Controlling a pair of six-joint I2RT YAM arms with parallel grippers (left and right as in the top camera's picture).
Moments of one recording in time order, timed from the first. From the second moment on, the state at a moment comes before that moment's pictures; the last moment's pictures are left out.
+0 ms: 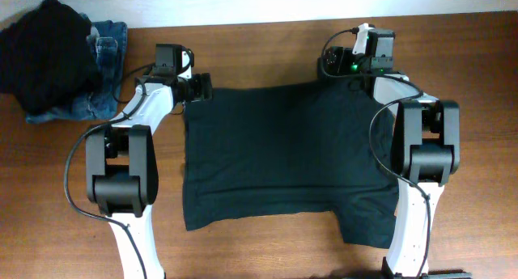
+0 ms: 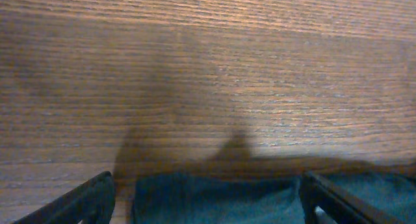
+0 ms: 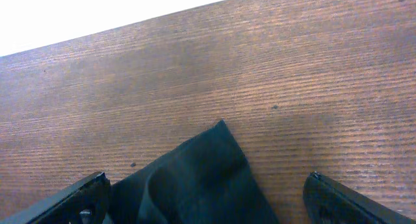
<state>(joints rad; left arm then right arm) -0.10 2.25 1.61 -0.37 0.14 -0.16 -0.05 2.40 1.66 0.07 -0.26 0.17</state>
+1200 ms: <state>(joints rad) -0.10 2.26 1.61 -0.40 0.17 -0.18 -0.05 2.43 1.66 0.21 -0.24 0.14</state>
